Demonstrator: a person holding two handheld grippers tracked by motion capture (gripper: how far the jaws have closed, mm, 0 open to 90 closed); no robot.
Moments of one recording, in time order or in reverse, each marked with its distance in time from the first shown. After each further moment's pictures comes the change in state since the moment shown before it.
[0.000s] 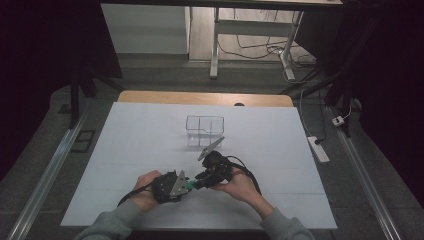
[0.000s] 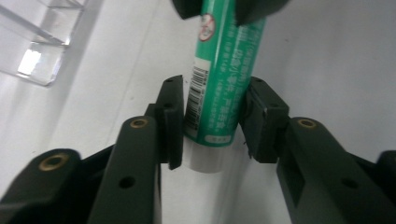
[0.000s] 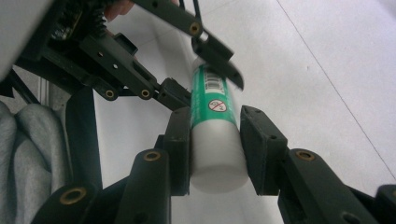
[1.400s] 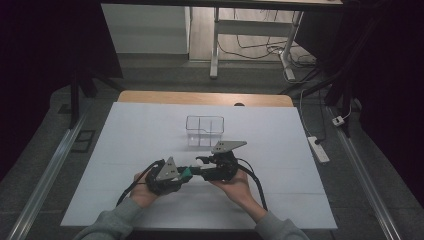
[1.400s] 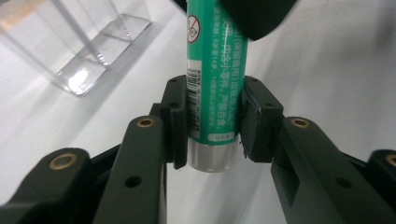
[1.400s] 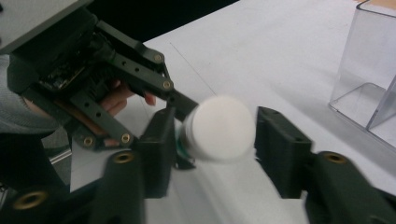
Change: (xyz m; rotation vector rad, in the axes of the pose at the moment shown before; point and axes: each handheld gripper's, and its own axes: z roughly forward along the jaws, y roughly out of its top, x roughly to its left) left arm 0.023 -0.006 -0.013 -0.221 0.000 -0.268; right arm 0.001 -0.016 -0.012 -0.490 -0.116 0.055
